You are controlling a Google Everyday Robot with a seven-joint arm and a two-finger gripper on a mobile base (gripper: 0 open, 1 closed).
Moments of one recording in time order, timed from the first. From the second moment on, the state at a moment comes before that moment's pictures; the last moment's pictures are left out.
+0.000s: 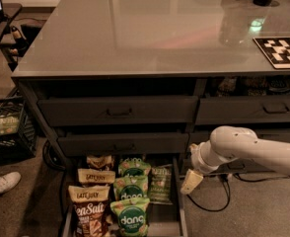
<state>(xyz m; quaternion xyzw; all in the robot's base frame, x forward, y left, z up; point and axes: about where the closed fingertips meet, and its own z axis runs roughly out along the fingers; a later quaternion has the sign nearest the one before) 0.526 -0.172 0.500 -0.58 0.79 0.09 0.18</state>
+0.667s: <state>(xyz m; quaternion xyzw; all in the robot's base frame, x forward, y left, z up) 0.555 -0.163 0.402 -0.53 0.81 0.15 0.18</state>
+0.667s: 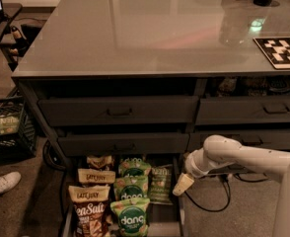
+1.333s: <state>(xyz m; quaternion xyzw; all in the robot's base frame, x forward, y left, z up) 0.555 -0.160 0.389 -0.53 0.82 0.15 0.18</state>
